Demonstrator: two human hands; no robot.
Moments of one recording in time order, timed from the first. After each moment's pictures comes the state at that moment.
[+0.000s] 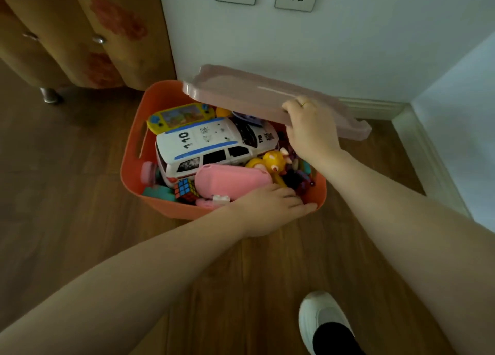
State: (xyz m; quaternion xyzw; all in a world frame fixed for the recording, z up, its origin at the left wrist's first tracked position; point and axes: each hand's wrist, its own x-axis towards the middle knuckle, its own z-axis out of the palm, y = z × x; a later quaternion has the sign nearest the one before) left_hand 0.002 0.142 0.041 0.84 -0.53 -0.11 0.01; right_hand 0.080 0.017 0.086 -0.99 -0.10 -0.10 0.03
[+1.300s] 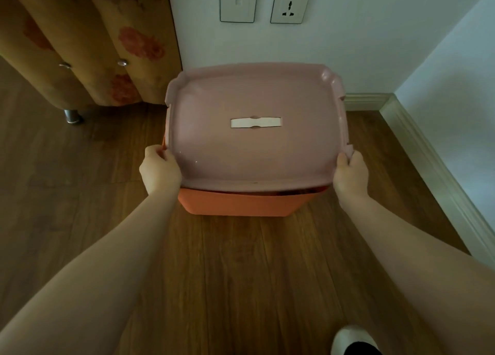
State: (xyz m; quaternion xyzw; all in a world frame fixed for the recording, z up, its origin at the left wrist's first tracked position) left_hand 0.020 0.310 0.054 0.83 0.27 0.04 0.48; right_hand -0.030 0.007 0.055 -0.82 0.34 -0.12 0.44
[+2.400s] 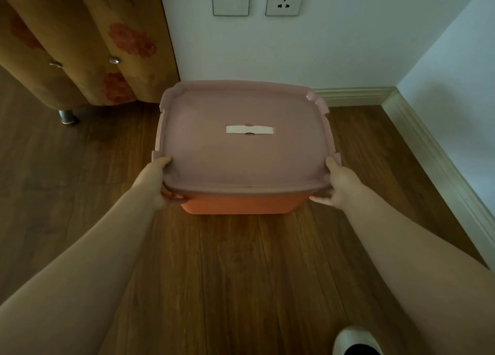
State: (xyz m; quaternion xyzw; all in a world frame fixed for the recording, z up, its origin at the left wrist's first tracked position) left_hand 0.024 0.326 0.036 0.56 0.39 -0.19 0.70; right_hand -0.025 0.008 0.052 -0.55 0.52 0.07 0.65
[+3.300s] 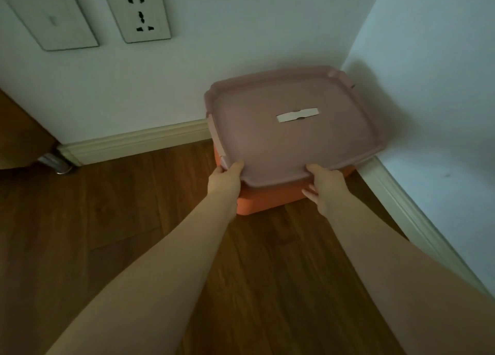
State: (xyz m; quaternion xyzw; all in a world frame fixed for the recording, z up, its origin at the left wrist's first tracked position) left_hand 0.095 -0.022 0.036 0.63 0.25 -0.27 0.69; right_hand 0.045 -0.182 0.034 -0.53 0.52 -0.08 0.67
